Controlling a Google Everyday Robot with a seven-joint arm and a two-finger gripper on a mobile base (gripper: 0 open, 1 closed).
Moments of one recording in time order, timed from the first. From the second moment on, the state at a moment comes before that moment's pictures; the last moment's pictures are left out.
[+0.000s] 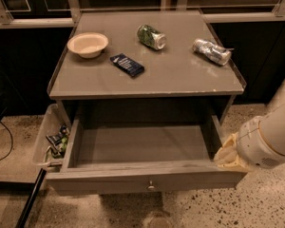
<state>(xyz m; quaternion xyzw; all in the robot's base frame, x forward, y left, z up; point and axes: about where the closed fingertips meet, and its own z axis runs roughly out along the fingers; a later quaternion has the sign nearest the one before) 0.383 -0.210 0.783 -0.62 0.76 0.08 0.19</state>
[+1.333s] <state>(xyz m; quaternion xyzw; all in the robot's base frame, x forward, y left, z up) 0.385 -0.198 0.659 -0.58 0.75 0.15 0.29</state>
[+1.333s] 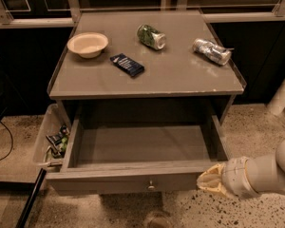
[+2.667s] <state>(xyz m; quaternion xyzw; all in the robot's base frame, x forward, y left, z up) 0.396 -0.185 0.635 -0.58 0.73 0.17 0.31</state>
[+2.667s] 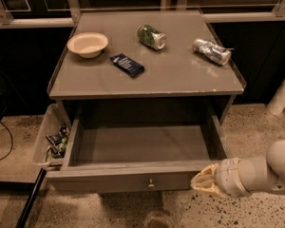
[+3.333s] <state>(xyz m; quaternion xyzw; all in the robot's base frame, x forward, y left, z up) 0.435 -0.193 0.635 -0.58 0.73 0.17 0.33</state>
